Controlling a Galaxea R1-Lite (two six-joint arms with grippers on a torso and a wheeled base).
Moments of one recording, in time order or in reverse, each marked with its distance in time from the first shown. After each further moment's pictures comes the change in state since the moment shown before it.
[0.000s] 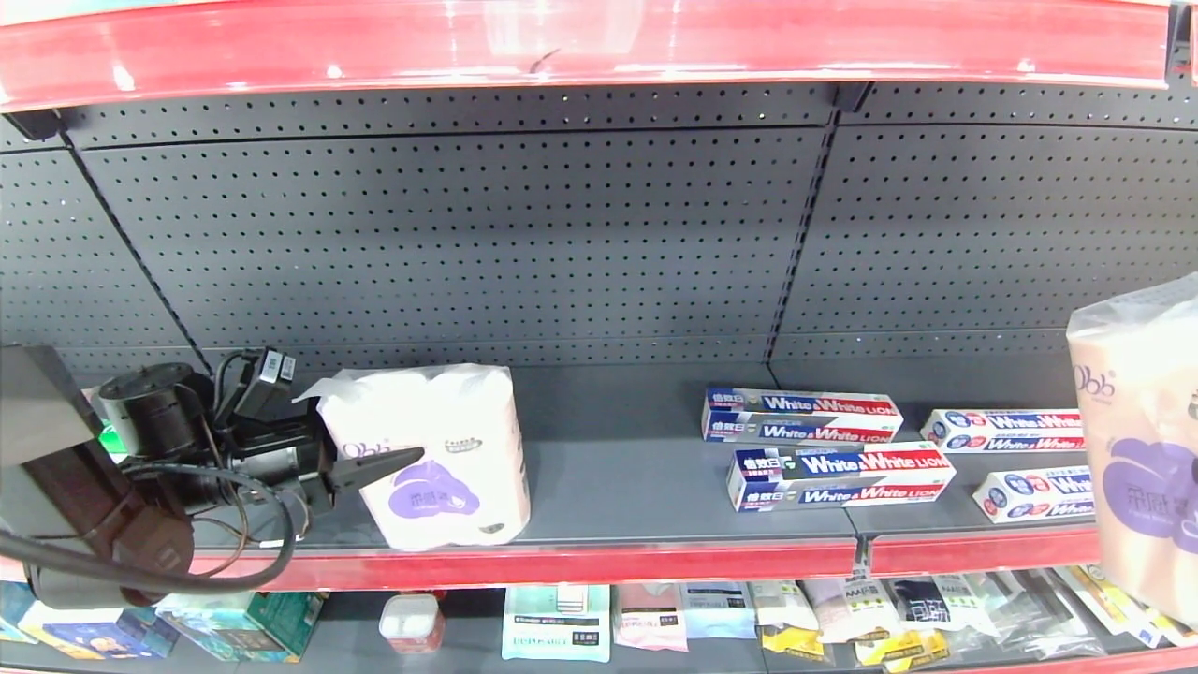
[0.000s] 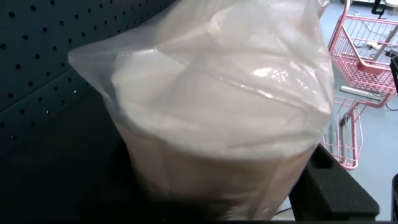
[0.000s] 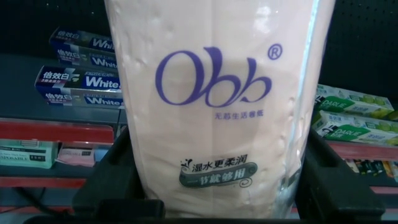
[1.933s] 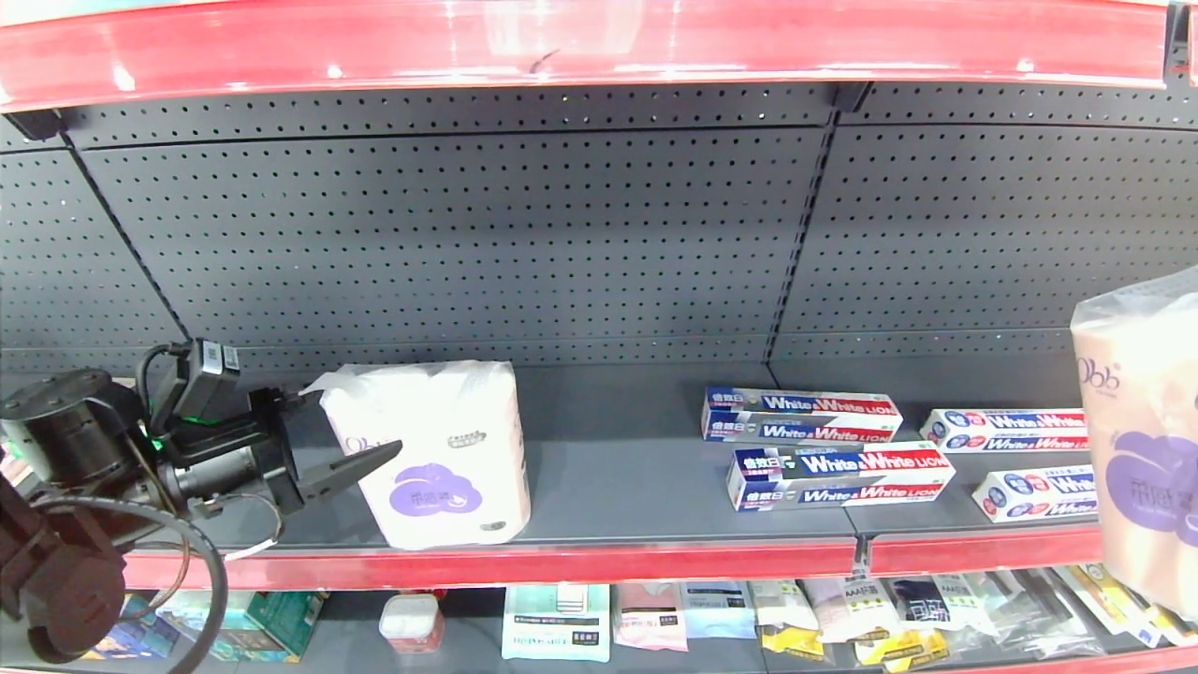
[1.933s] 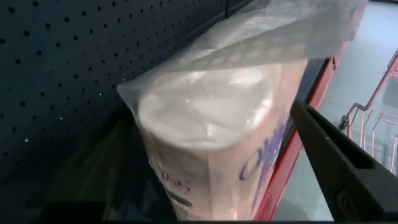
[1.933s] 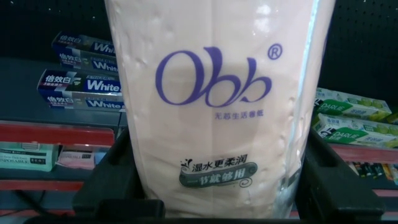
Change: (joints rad) left arm 0.034 -0.190 0.177 -0.070 0.212 -0.031; right arm 0.003 -0.004 -0.011 0.000 0.002 0.000
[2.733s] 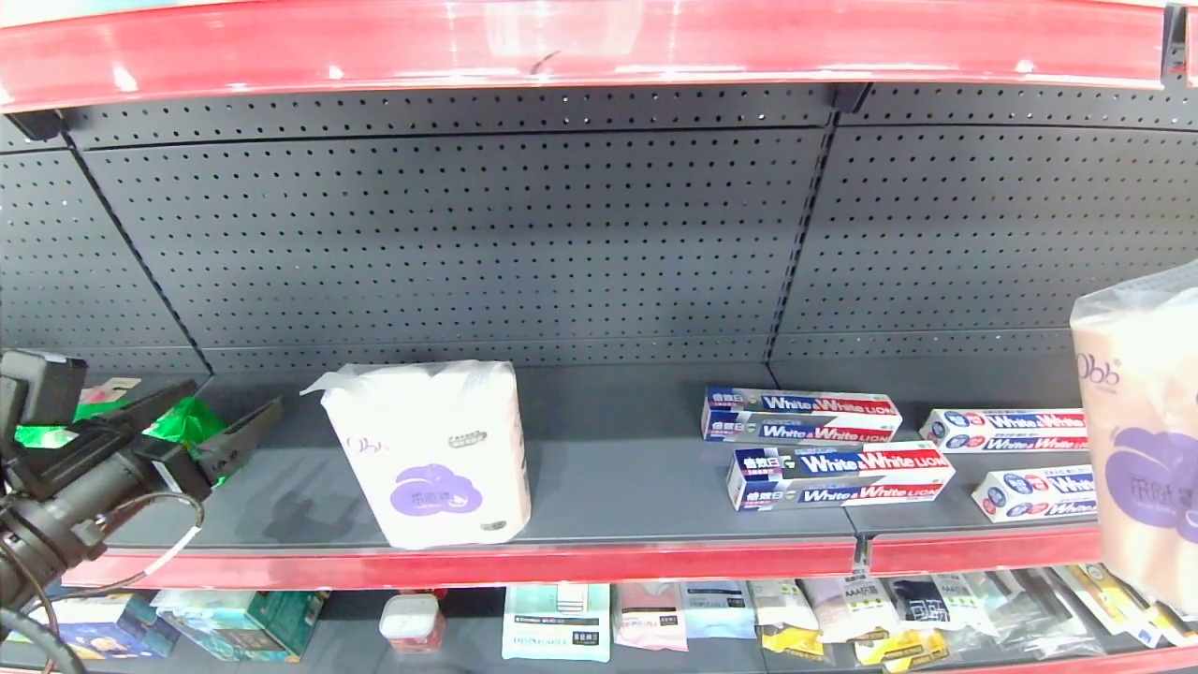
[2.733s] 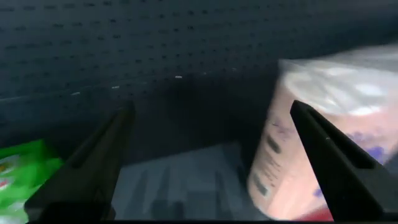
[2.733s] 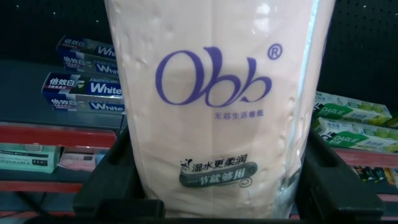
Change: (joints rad) left arm 0.131 -0.266 0.226 0.000 0.562 -0.131; right arm 0.006 0.000 -0.005 0.000 0.006 -0.001
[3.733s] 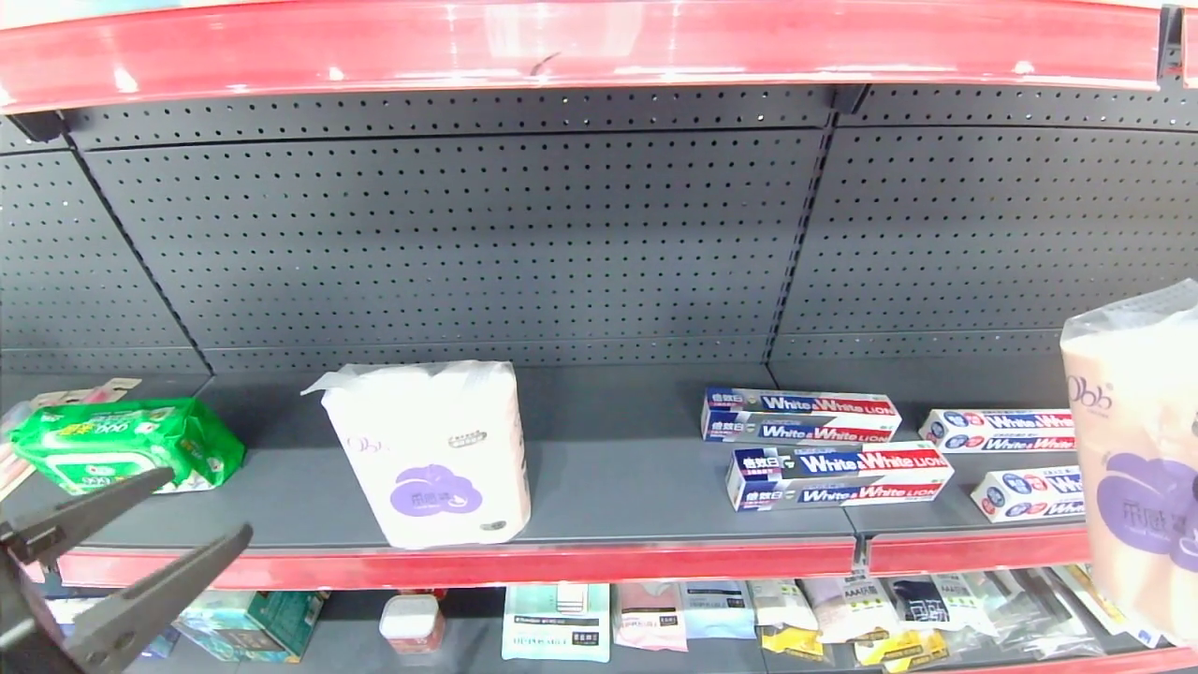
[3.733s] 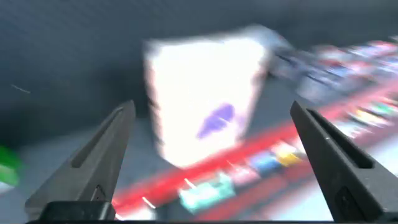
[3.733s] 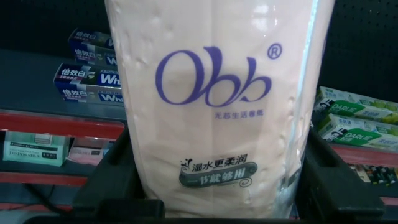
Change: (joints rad) left arm -0.113 -0.816 -0.061 1.007 -0.185 -0.056; right arm 0.003 -0.043 0.049 0.001 0.031 0.007
